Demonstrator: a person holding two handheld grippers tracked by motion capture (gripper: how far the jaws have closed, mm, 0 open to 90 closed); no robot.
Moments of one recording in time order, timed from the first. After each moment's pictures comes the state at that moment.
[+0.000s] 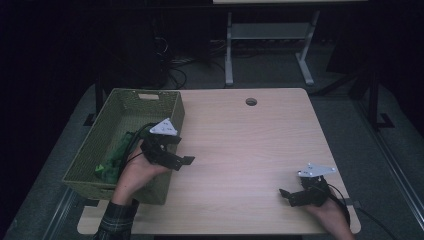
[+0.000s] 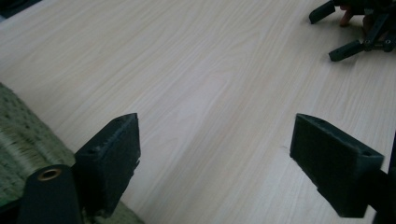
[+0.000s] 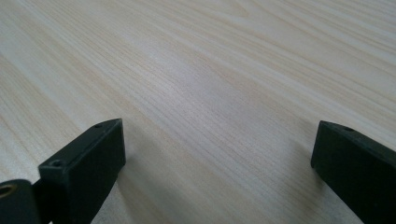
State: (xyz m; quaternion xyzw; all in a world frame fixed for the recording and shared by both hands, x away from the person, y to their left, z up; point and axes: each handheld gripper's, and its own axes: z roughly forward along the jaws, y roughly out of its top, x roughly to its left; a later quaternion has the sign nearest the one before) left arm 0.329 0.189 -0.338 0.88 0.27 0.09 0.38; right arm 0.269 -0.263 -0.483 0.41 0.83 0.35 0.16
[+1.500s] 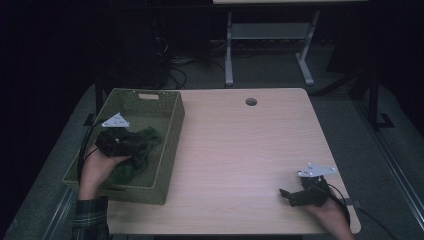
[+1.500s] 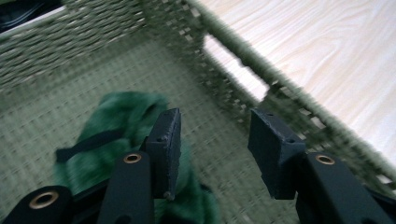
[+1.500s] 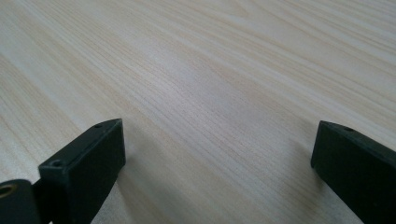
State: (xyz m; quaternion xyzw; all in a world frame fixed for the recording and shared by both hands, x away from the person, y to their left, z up) left arm 0.348 0.306 -0.346 0.85 0.37 0.16 0.35; right arm 0.269 -0.263 -0.483 0.42 0.82 0.35 0.16
